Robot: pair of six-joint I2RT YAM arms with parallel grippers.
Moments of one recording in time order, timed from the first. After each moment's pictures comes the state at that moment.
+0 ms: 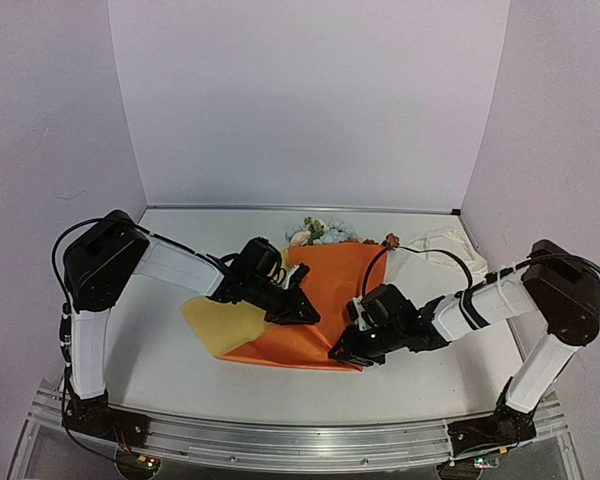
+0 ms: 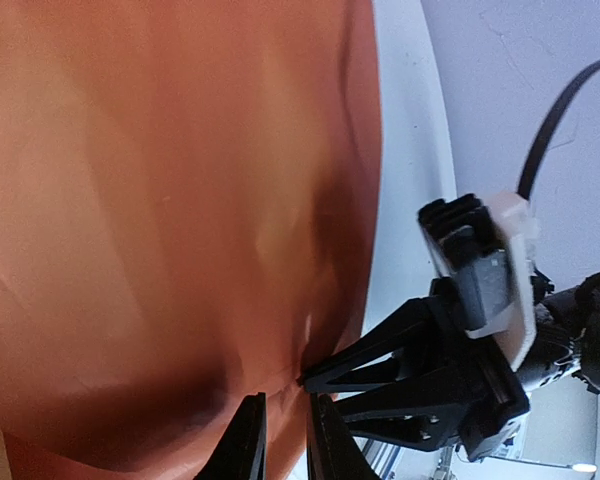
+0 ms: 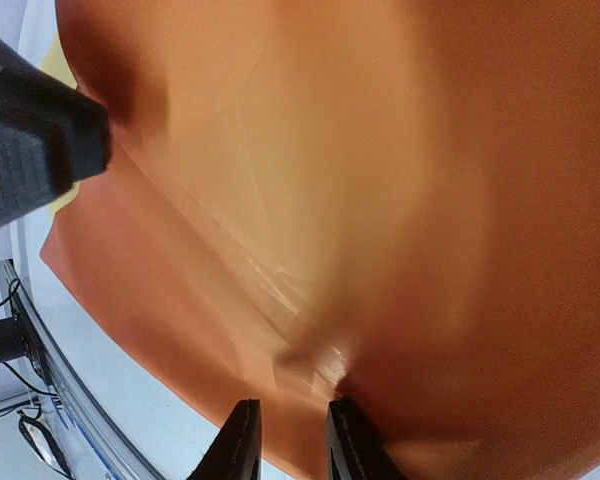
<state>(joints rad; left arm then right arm) -0.83 2.05 1.21 0.12 0.67 -0.76 0.90 1.71 0.70 0.12 -0.24 0.91</state>
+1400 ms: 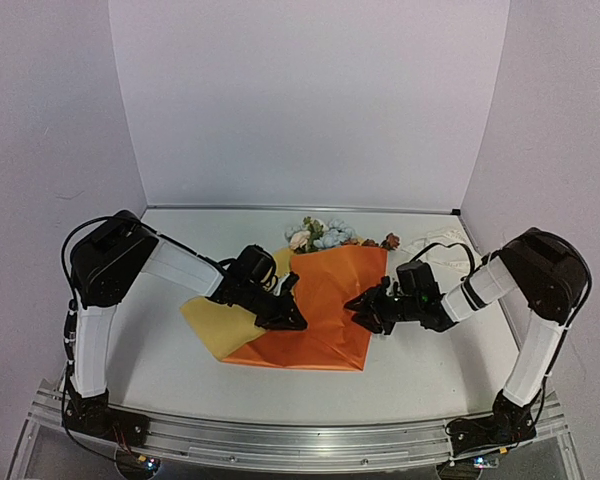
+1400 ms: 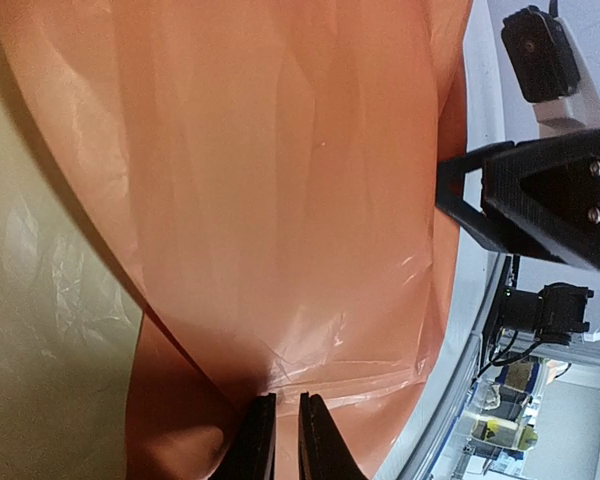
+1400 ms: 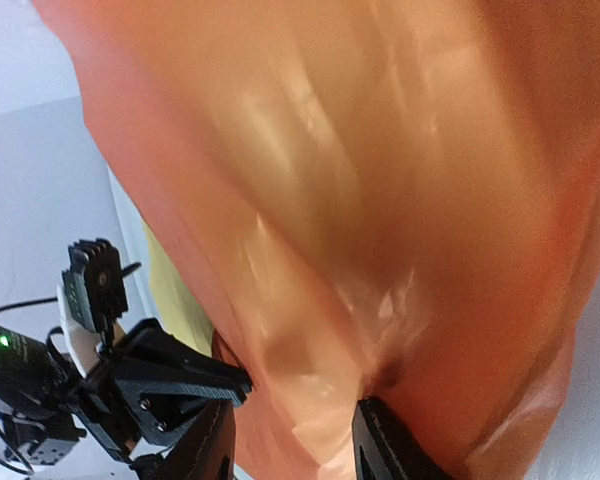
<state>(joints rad) -0.79 2.12 1.19 0.06 0.64 -0.70 0.57 1.83 0.67 0.51 -0.42 1.25</state>
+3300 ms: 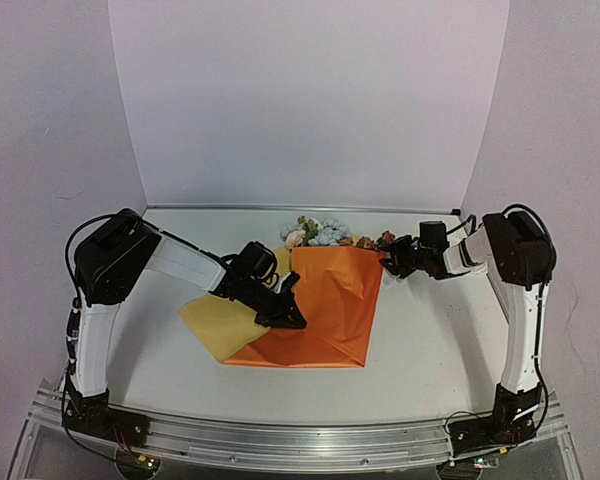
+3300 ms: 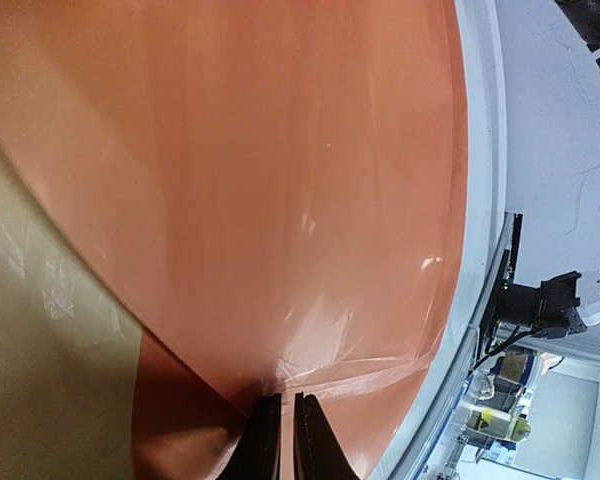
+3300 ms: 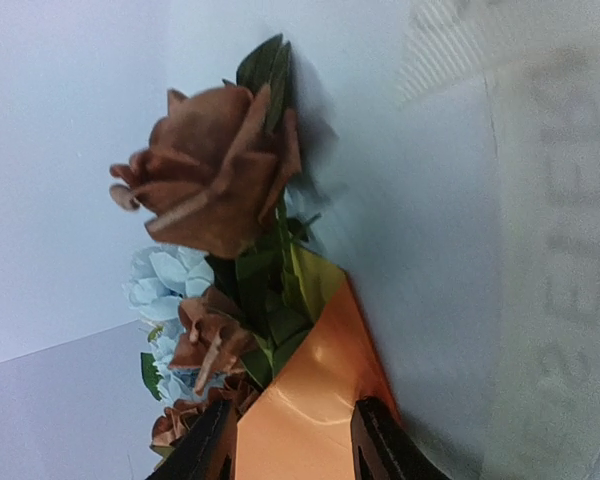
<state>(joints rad) -0.76 2.15 1.26 -0.03 0.68 -0.68 0.20 2.20 1.18 0.48 -0.43 1.36</state>
